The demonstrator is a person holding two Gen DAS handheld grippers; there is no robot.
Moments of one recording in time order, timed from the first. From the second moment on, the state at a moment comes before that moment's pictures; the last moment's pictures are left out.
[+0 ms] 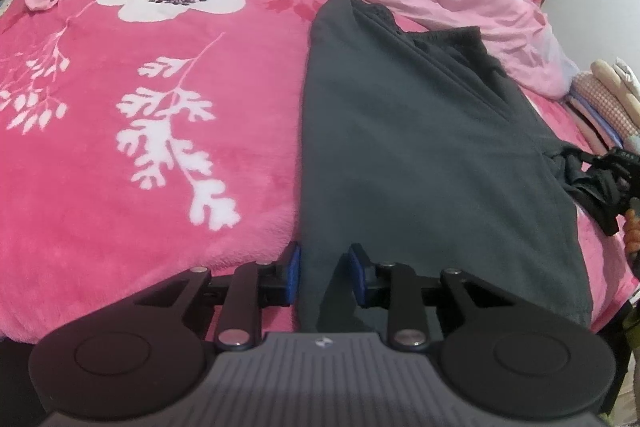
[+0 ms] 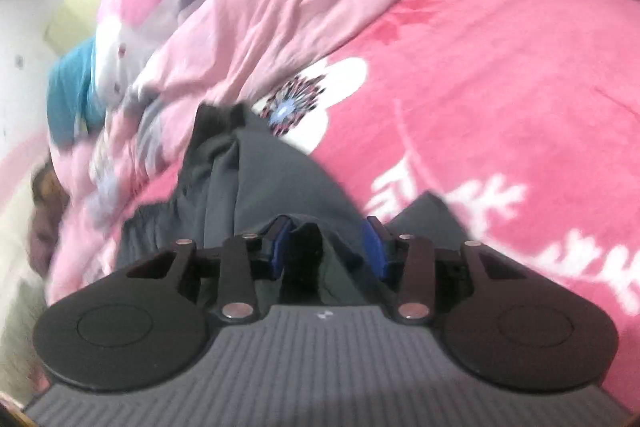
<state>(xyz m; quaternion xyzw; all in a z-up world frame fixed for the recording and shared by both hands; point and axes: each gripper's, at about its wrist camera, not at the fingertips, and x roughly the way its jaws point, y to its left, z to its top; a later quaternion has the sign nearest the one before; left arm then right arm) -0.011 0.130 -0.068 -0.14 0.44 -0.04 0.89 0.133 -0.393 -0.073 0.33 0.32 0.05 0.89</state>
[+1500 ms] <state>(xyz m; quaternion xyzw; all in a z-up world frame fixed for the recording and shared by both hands) -0.006 0.145 -0.069 -0.20 0.44 -0.02 0.87 -0.030 -0.310 -0.123 0.37 0.43 0.32 0.76</state>
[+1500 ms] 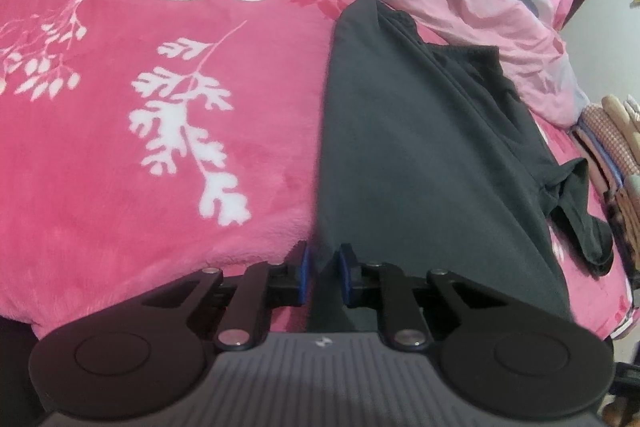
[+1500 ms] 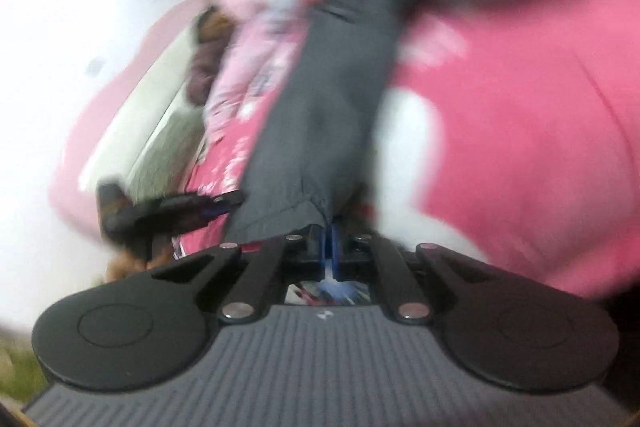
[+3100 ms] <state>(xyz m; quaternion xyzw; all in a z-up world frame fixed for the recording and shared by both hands) -0.028 0.151 -0.051 -0.16 0.44 0.01 0.89 0.134 -0.292 -0.095 0.35 0.37 0.24 0.83</state>
